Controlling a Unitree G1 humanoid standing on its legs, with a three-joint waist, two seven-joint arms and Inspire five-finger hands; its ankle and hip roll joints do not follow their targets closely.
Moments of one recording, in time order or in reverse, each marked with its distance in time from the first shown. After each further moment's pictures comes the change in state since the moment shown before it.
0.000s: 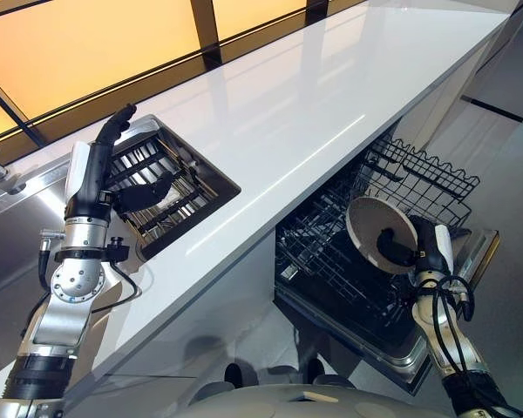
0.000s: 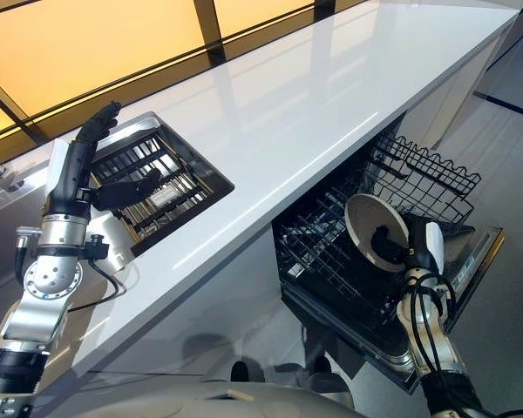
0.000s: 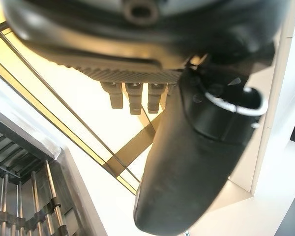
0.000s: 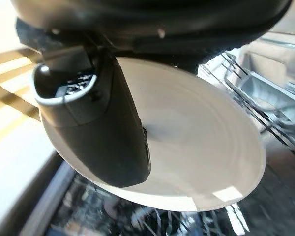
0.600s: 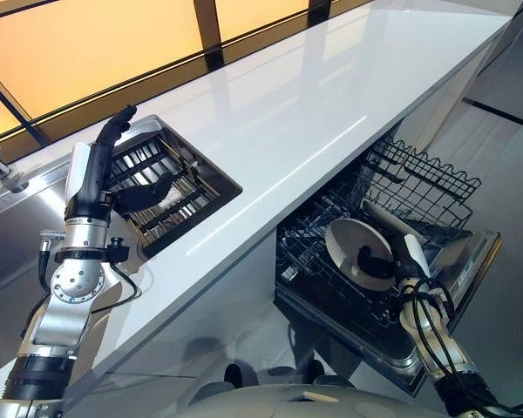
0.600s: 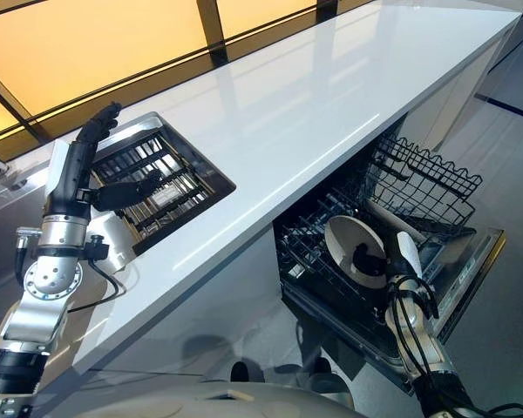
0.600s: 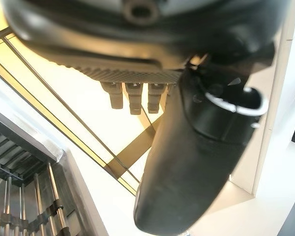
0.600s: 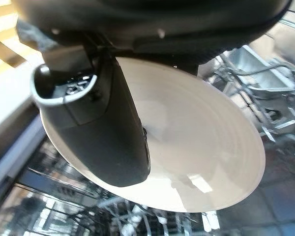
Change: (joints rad) left arm 0.002 0.000 0.000 0.000 0.001 0.000 -0.001; right arm -0.001 -0.001 0.090 0.044 -0.067 0.088 0.092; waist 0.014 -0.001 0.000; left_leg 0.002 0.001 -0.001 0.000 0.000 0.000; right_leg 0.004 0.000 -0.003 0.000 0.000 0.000
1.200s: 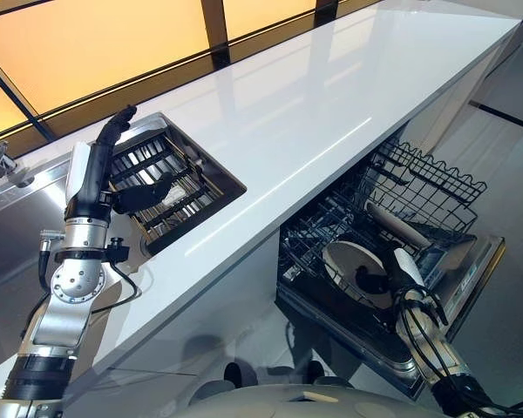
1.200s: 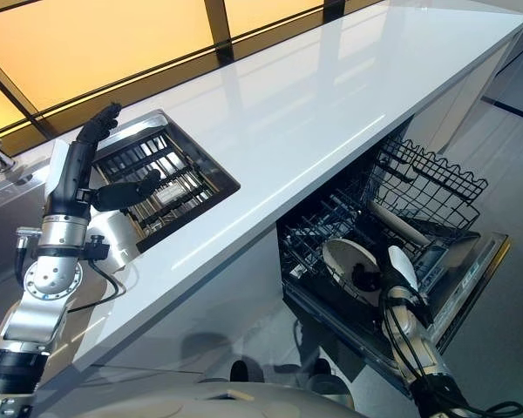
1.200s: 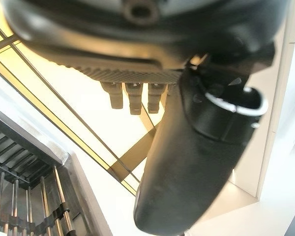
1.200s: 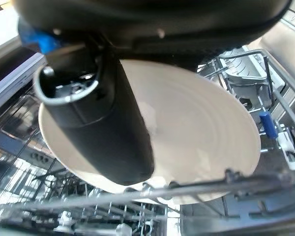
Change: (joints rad) left arm 0.000 0.000 0.000 0.000 0.001 0.001 0.000; right arm 0.000 -0.001 0.054 0.022 -0.084 0.058 0.032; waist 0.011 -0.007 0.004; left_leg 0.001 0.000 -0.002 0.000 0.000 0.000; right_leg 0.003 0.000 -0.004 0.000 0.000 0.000
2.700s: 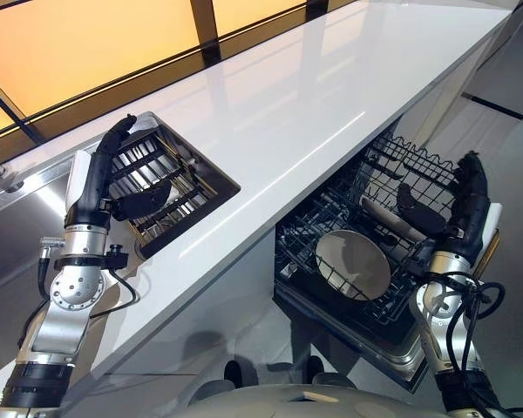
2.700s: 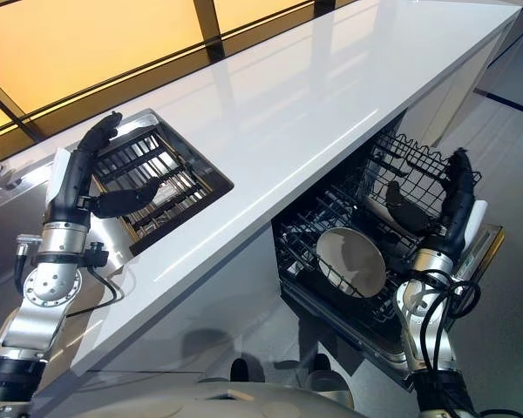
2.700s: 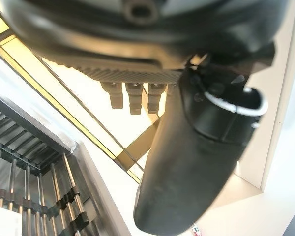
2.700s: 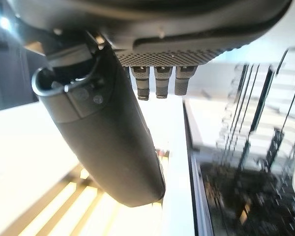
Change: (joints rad) left arm 0.039 0.000 0.000 0.000 0.002 0.000 0.005; right arm -0.002 0.089 -0.250 -0.232 0.378 -0.500 -0.418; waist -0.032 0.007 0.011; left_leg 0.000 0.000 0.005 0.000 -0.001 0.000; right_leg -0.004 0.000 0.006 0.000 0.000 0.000
